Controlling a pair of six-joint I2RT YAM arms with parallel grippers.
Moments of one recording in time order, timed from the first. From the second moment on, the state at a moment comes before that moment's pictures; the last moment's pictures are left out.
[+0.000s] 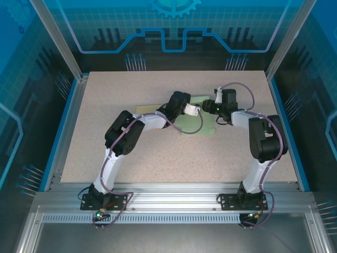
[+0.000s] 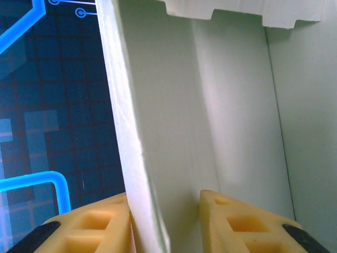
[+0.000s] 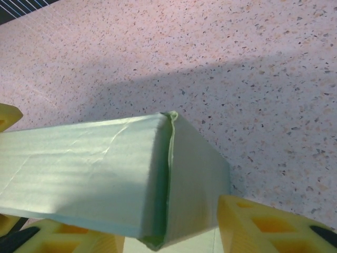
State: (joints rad) left arm -0.62 2.27 1.52 0.31 -0.17 1.41; right arm 0.13 1.86 1.04 0.14 -0.27 0.31
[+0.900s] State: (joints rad) left arm -0.71 1.85 1.26 0.23 -0.14 0.82; right arm 0.24 1.77 0.99 0.14 -0.03 0.22
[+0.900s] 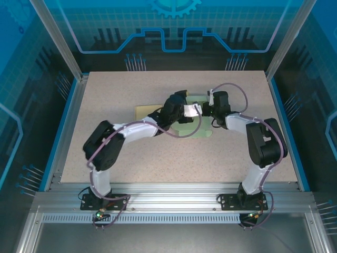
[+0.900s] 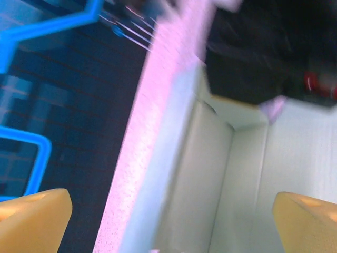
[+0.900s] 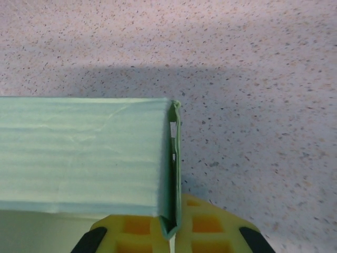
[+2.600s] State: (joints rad) left arm -0.52 1.52 0.83 0.23 0.23 -0.71; right arm 0.34 1.22 0.72 -0.13 0.01 0.37
